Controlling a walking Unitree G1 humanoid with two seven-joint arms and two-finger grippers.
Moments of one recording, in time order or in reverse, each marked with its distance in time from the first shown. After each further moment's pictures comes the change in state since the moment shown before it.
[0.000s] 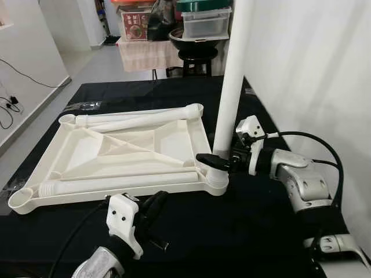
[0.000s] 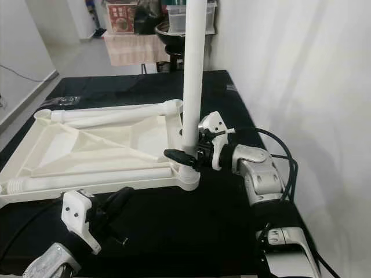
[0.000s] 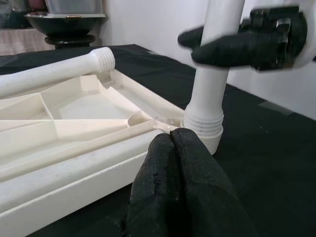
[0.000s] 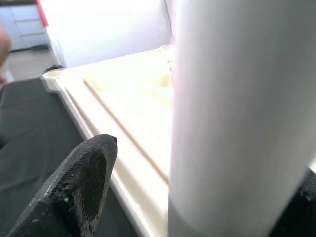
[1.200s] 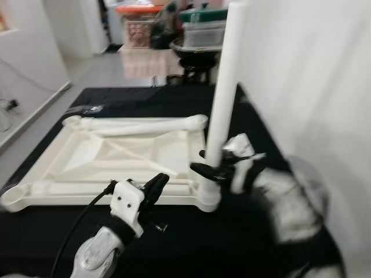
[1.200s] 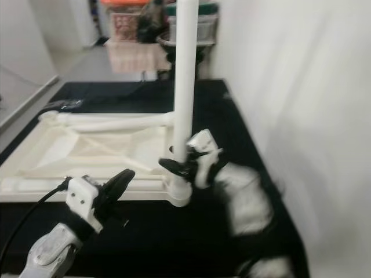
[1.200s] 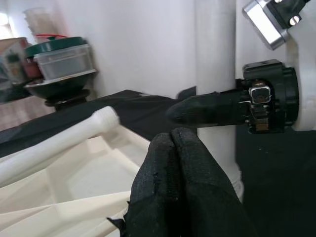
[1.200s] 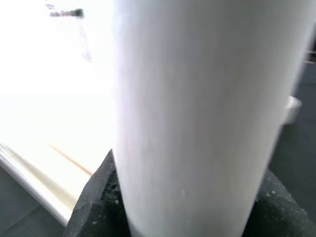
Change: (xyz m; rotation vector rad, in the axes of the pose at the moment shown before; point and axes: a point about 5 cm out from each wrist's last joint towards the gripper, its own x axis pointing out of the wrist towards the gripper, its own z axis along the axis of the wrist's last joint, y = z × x) left arm 0.025 0.010 0.009 0.193 -0.119 -0.065; right arm 0.020 0.055 -0.028 0.137 0.000 -0.558
